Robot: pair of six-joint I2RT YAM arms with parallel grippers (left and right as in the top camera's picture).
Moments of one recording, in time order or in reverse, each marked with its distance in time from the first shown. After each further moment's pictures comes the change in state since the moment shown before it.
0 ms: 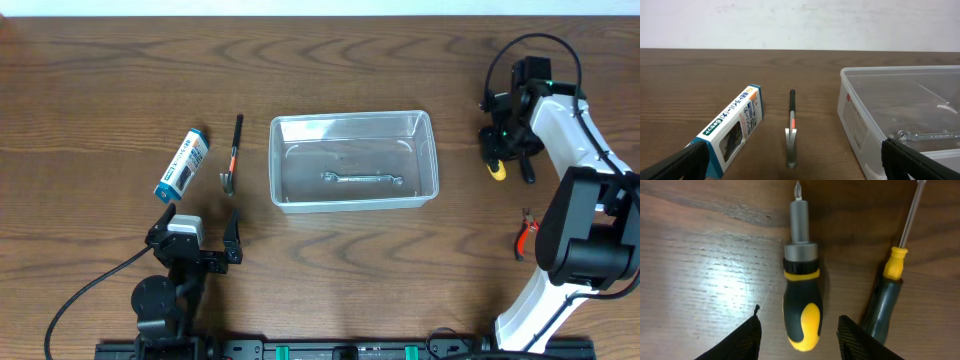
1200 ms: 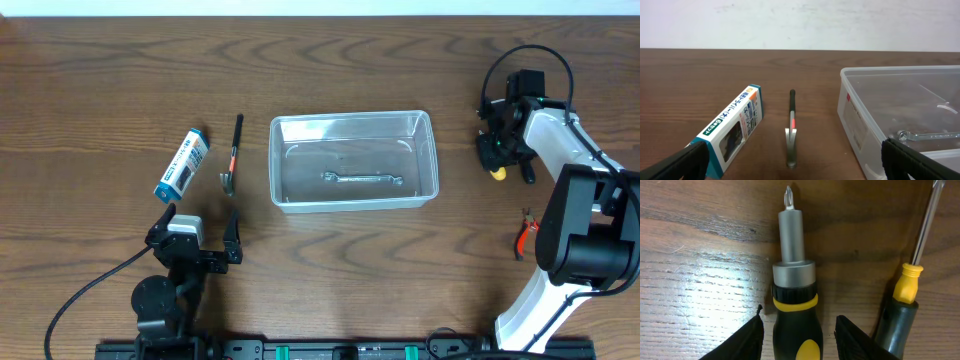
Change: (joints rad) left arm 0.000 0.000 0.000 0.000 0.000 0.000; right arm 0.000 0.000 -0.116 0.180 0.019 -0.002
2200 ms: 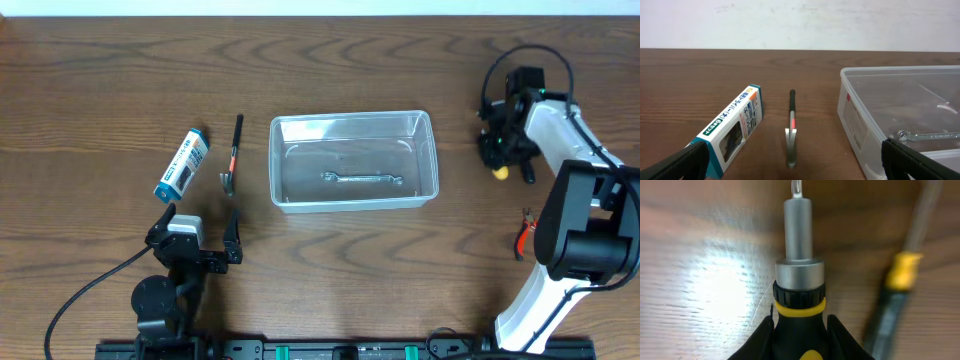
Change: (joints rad) left arm 0.000 0.000 0.000 0.000 0.000 0.000; right arm 0.003 0.027 0.118 -0.149 0.004 0.014
